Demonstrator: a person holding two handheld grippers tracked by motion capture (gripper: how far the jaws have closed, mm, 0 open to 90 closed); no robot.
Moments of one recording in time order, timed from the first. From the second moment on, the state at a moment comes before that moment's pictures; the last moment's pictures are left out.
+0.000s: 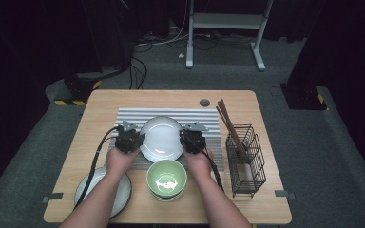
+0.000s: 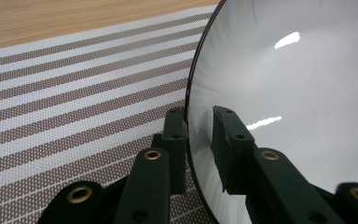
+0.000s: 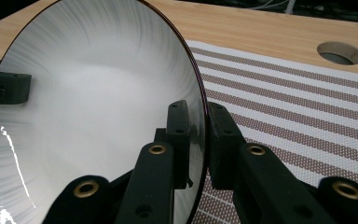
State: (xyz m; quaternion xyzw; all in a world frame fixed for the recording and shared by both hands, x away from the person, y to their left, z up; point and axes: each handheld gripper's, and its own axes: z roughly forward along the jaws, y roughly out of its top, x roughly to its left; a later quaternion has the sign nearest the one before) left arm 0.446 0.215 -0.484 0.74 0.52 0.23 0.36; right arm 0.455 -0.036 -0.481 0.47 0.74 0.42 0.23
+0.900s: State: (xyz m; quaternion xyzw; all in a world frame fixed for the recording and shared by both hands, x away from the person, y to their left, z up) left arm 0.466 0.210 -0.488 0.76 0.52 0.22 0.32; right arm 0.479 -0.033 -0.500 0.48 0.75 0.40 0.22
